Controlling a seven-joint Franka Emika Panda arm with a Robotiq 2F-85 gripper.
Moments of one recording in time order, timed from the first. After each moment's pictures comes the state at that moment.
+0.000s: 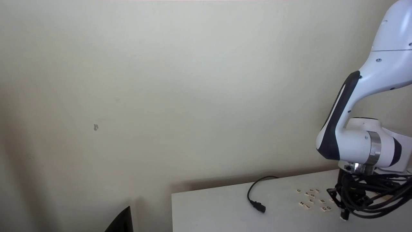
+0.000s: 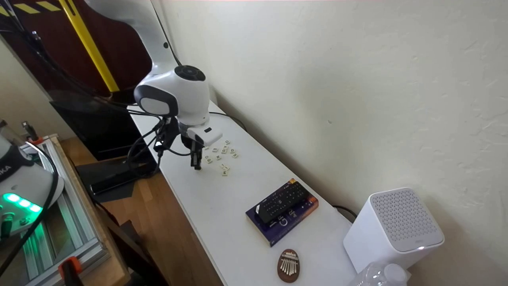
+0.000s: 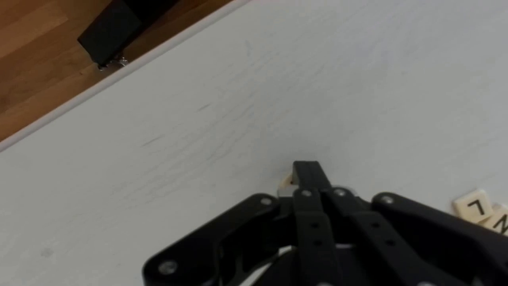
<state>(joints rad) -0.08 0.66 -0.10 -2.43 0.69 2.92 -0.17</state>
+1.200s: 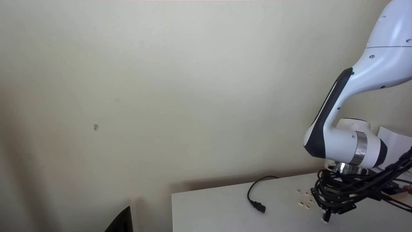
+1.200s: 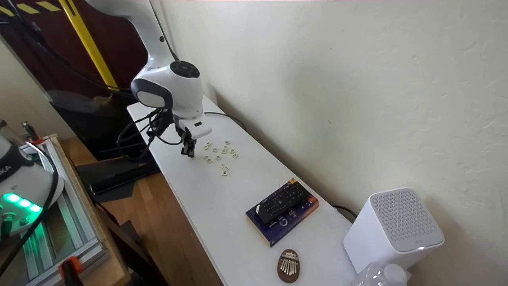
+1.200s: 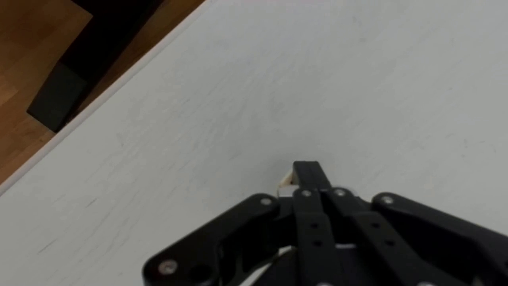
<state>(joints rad) -0.13 0.66 0.06 -2.41 0.78 2.92 0.01</state>
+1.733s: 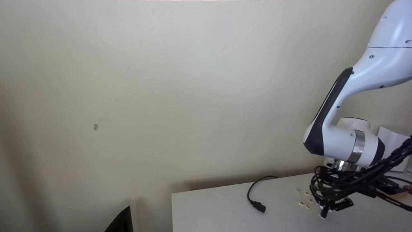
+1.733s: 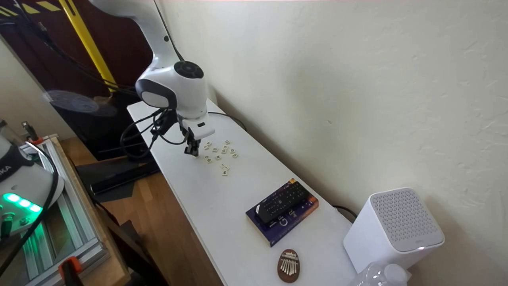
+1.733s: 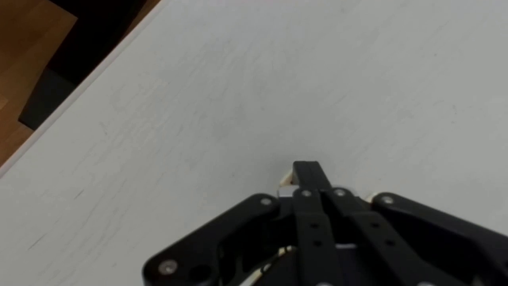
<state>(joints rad) -0.17 0.67 0.07 -2.38 0.78 2.92 0.04</state>
